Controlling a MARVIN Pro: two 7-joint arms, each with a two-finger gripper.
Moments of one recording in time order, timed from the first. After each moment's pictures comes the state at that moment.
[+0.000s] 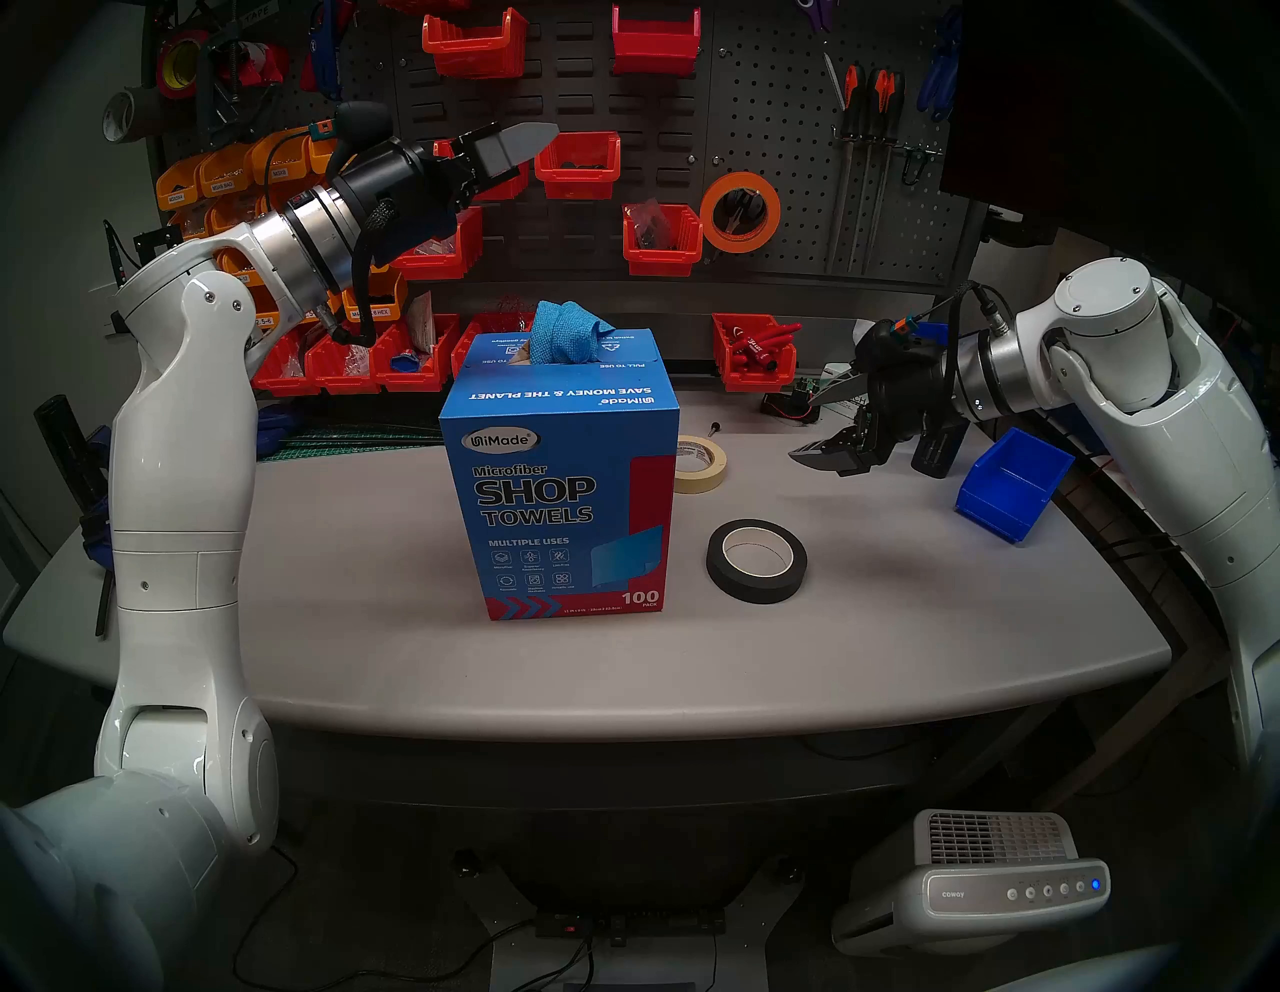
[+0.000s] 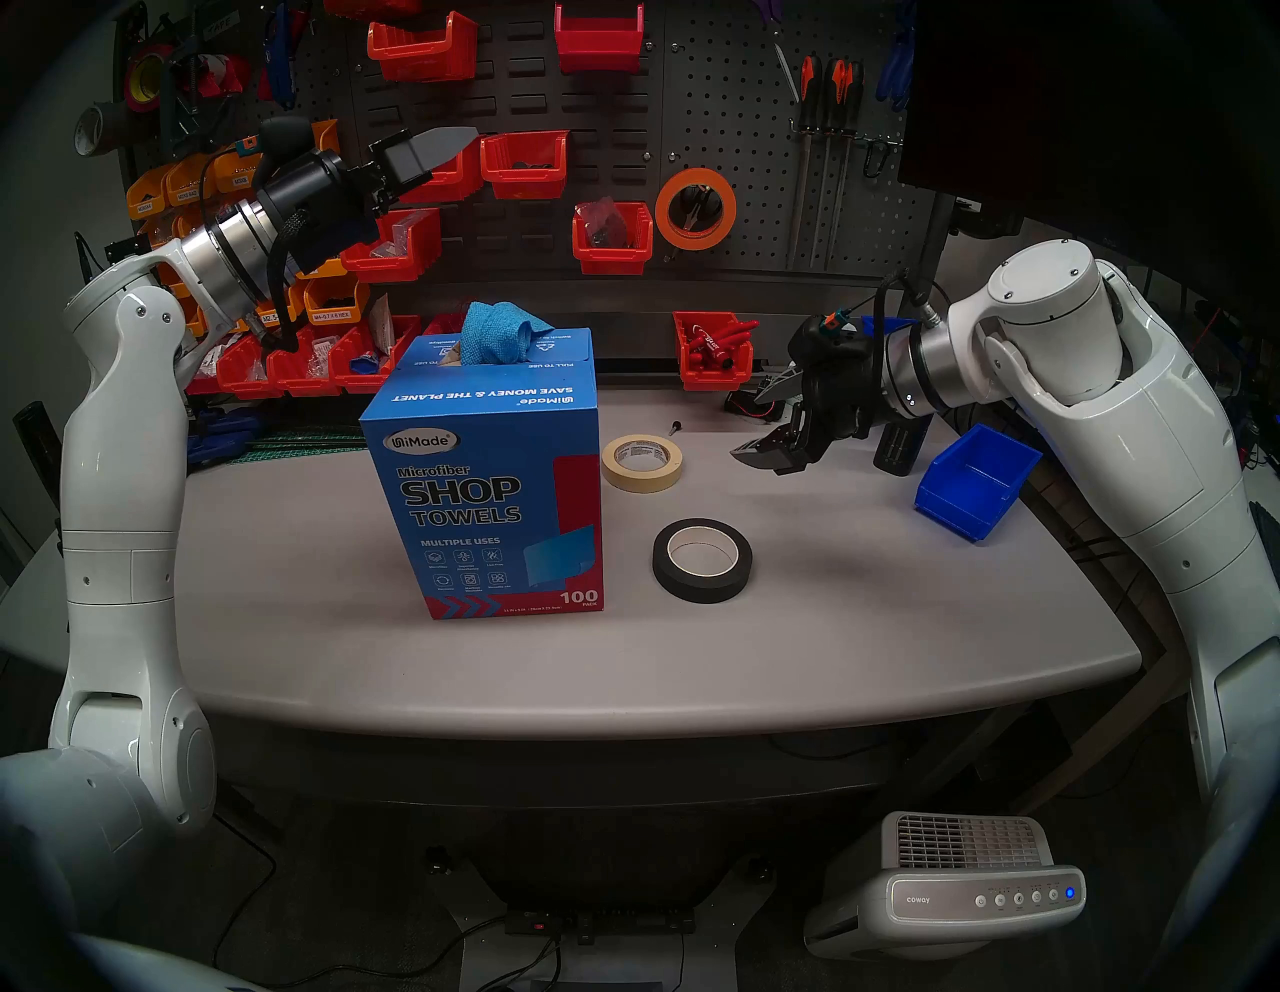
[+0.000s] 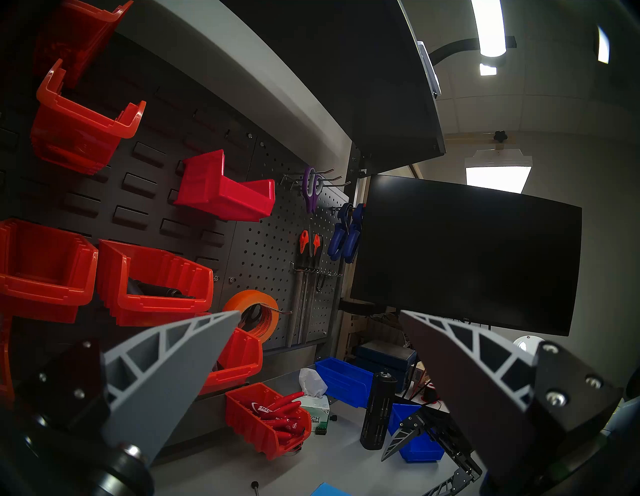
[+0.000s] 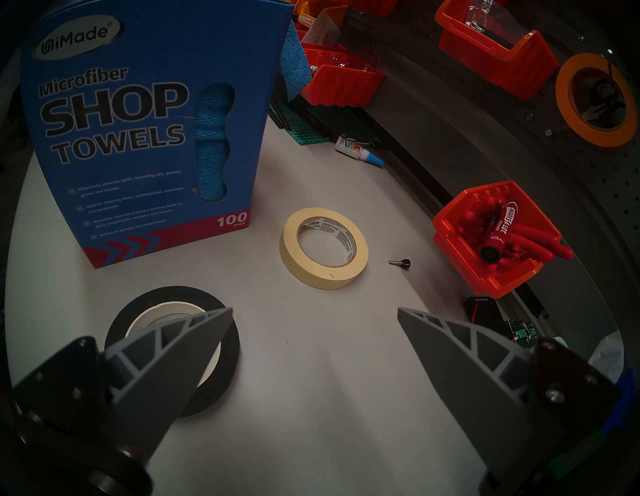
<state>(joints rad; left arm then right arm) 0.95 -1.16 -1.70 -1.77 -0.88 0.75 -0.63 -0.77 -0.54 1.10 -1.75 0.38 0.68 1.03</state>
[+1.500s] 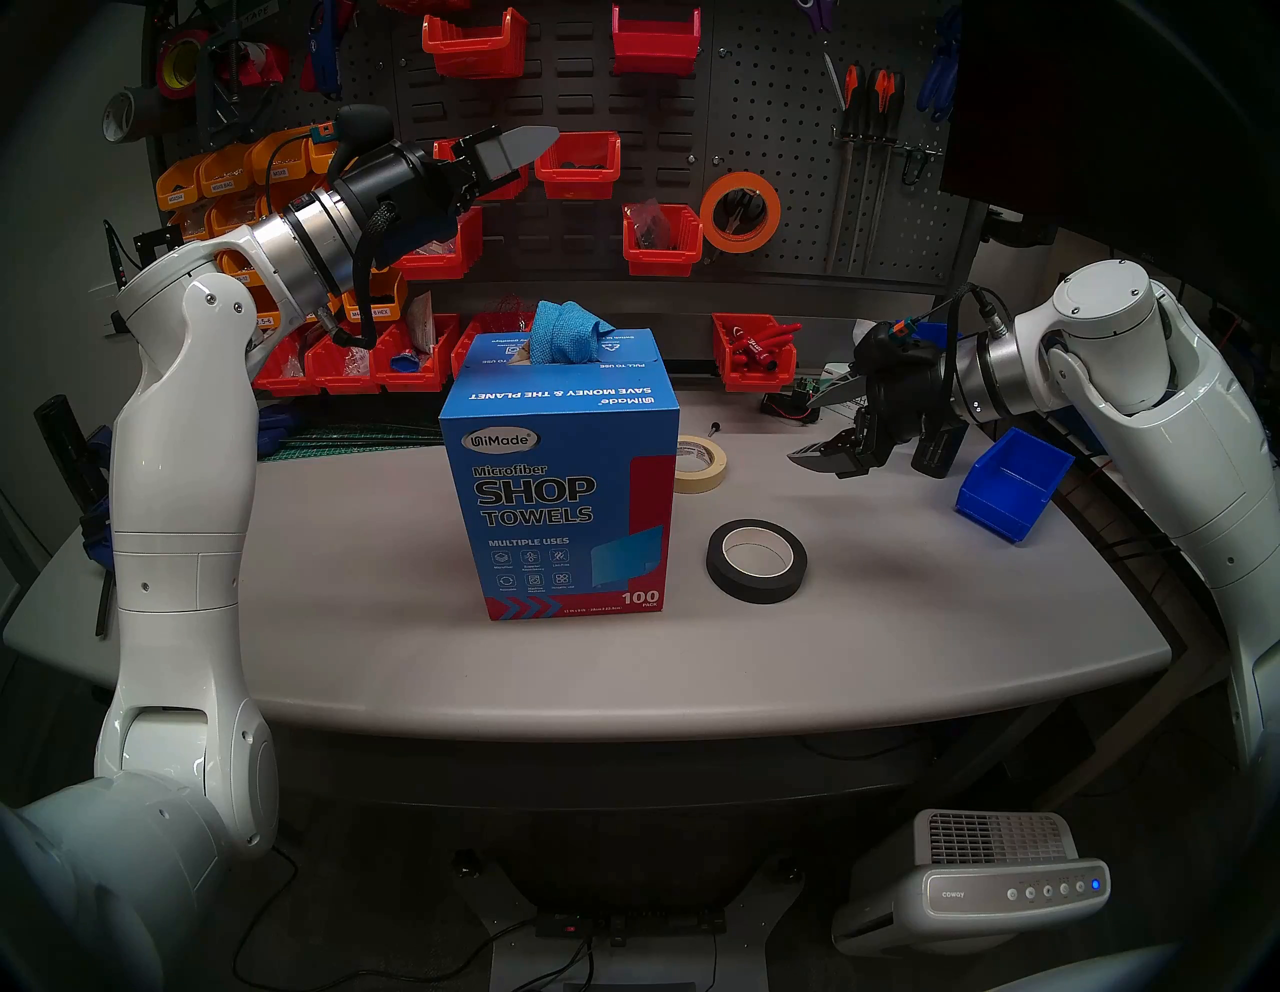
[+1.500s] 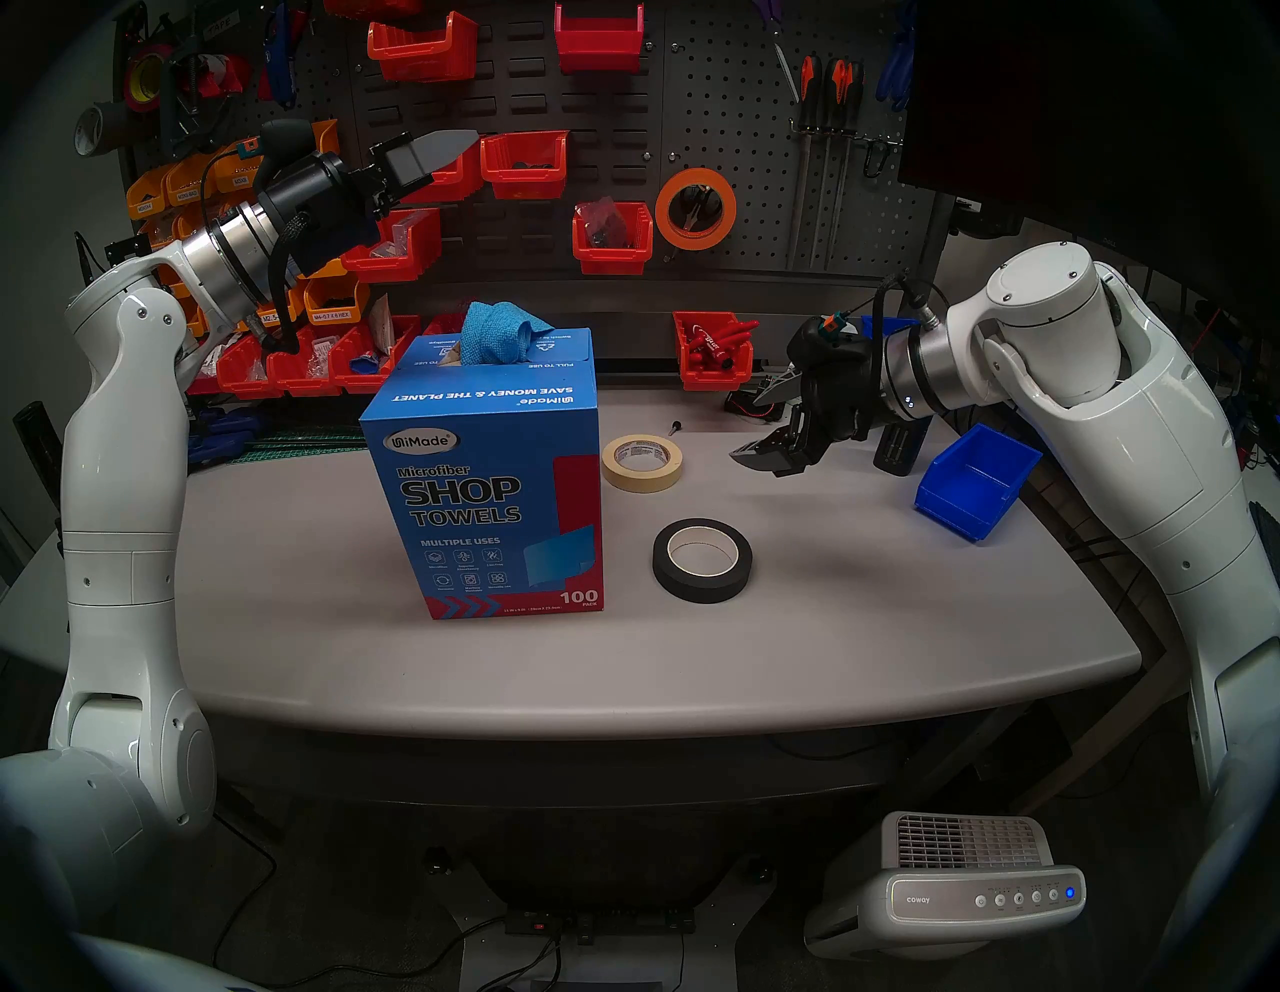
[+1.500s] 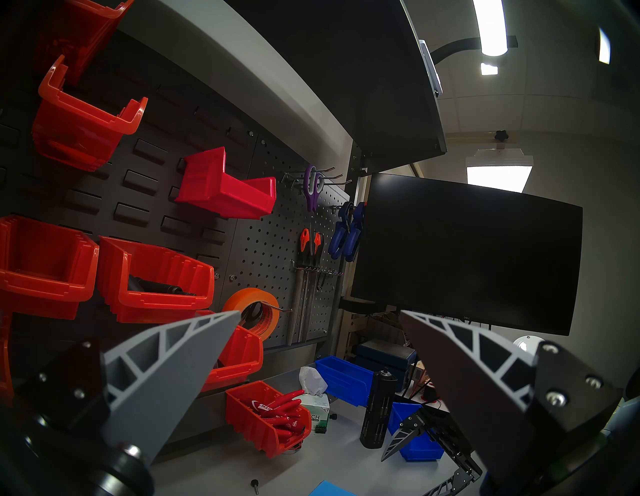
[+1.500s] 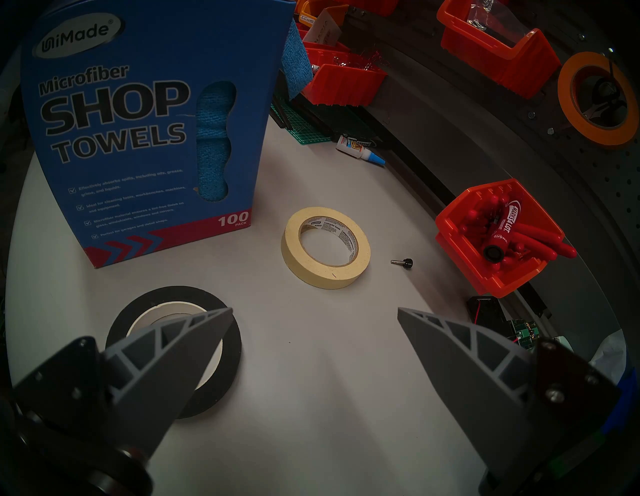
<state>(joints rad) 0.95 -1.16 -1.70 -1.77 -0.88 0.76 -0.63 -0.77 -0.53 1.09 -1.75 0.39 0.68 1.02</state>
